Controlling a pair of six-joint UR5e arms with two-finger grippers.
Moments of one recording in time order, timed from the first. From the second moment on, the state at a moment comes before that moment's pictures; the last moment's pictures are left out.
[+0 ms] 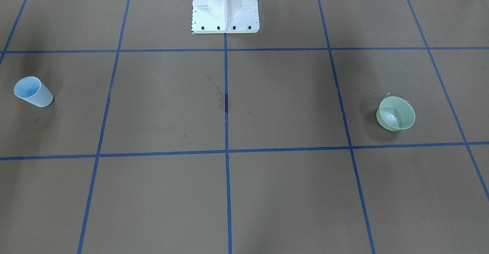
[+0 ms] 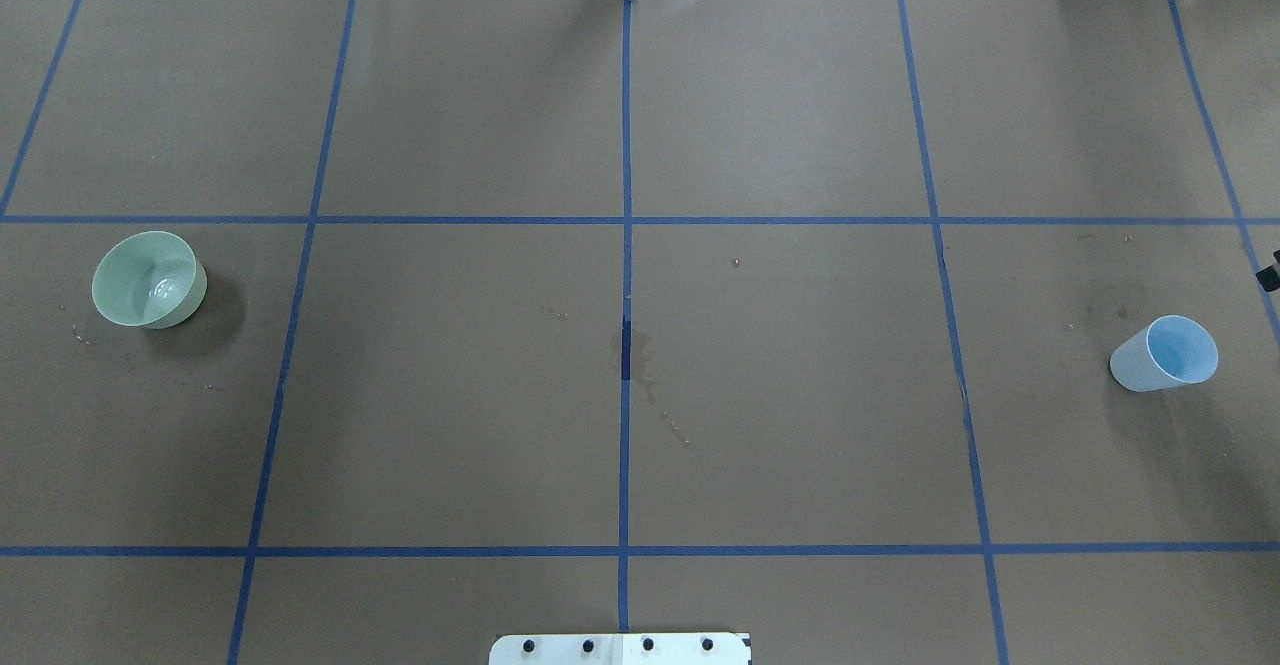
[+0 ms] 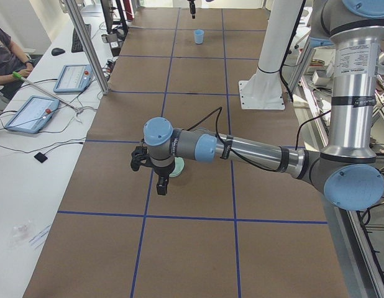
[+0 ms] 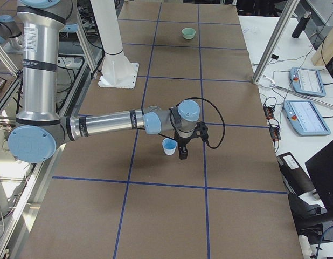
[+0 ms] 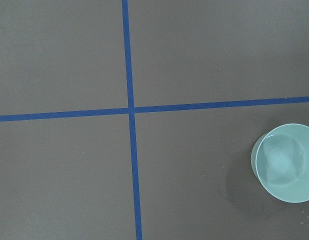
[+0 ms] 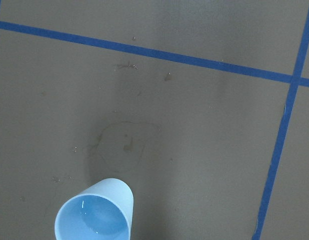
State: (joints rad) left arm -1.43 -1.55 -1.78 -1.57 -2.38 -0.14; right arm 1.32 -1.67 1.82 -1.53 2.36 0.13
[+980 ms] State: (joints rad) left arm -1.12 -1.67 -1.48 -2.04 -2.37 -0.57; right arm 1.32 -1.67 1.82 -1.53 2.35 0.13
